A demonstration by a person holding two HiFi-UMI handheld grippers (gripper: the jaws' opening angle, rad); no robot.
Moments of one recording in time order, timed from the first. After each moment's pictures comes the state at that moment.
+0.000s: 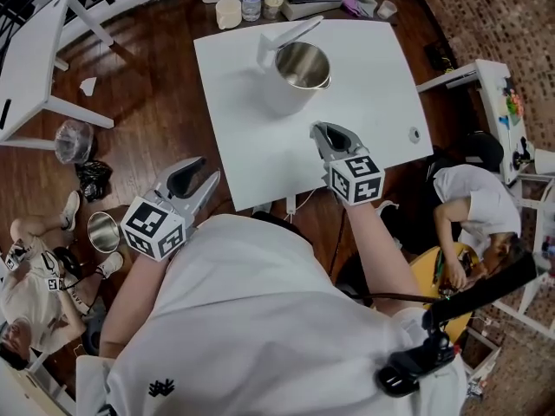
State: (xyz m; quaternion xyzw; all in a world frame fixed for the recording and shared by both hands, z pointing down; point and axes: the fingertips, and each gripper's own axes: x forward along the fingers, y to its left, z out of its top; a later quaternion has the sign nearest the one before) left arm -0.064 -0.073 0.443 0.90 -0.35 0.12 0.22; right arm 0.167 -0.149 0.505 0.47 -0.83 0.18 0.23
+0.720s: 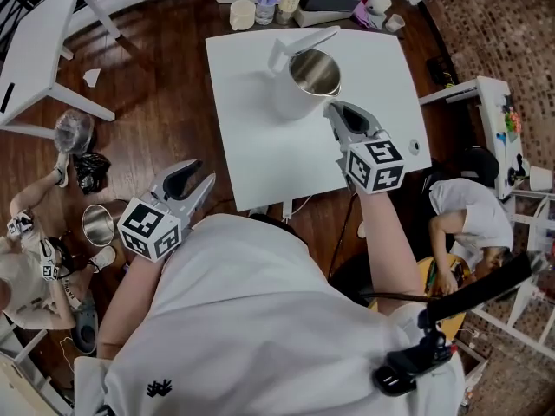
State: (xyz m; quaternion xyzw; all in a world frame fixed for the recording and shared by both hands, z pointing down) left arm -0.094 -0.065 0.446 0.89 -0.37 0.11 0.23; right arm 0.155 -0.196 0.431 0.47 -0.85 0.13 0.21
